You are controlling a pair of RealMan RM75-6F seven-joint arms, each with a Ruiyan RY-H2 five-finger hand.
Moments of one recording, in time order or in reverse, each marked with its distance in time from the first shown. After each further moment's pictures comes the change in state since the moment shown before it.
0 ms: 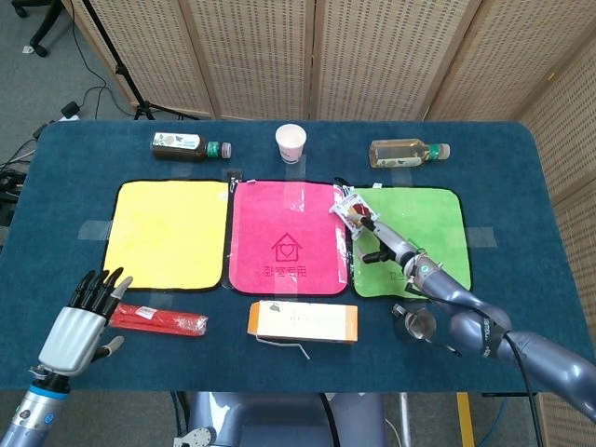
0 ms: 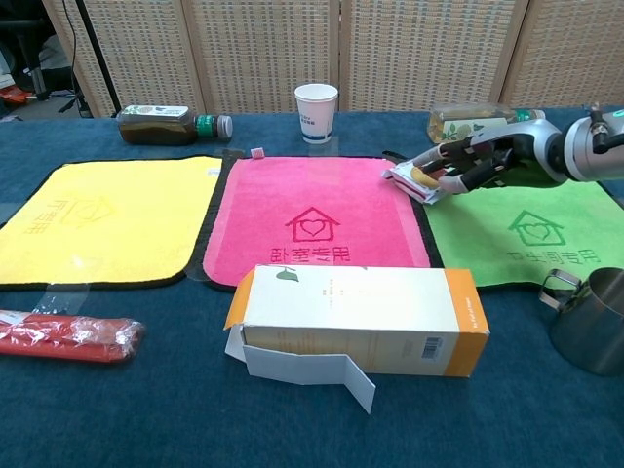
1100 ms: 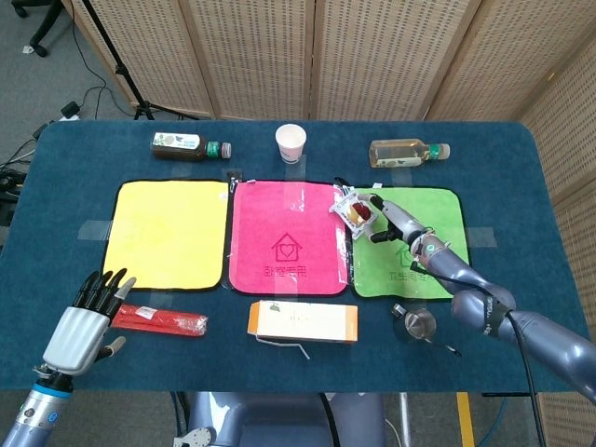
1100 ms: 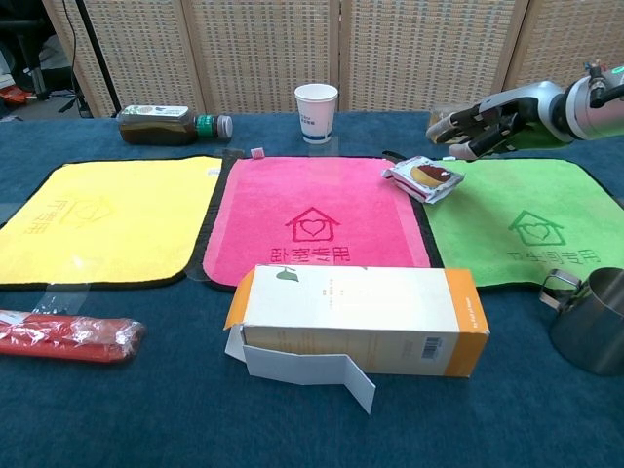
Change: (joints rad) left arm -0.006 -0.013 0.002 0.006 -0.006 -0.016 0.017; right arm 0.111 0.037 -0.042 0.091 0.155 -0.027 -0.093
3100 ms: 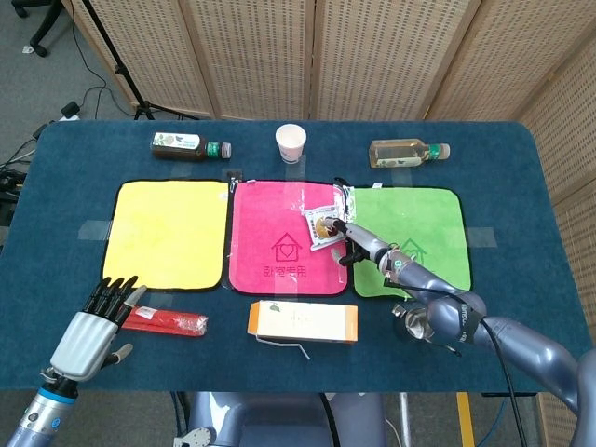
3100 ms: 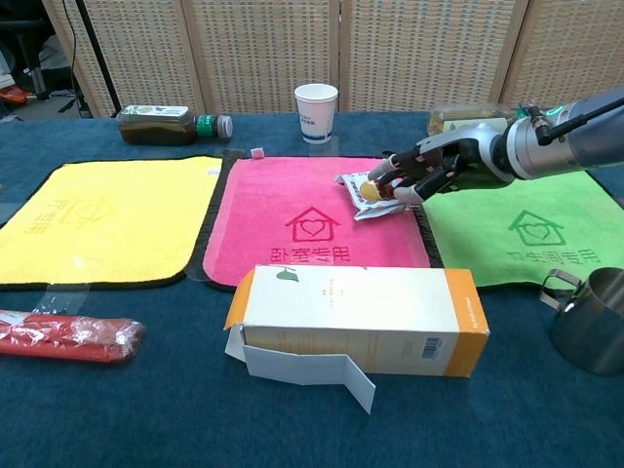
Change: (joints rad) left arm -0.007 0.004 0.031 -0.005 0.044 -0.003 -0.022; right arm -0.011 -0.107 0.086 -0.037 -0.095 -0.112 -0.023
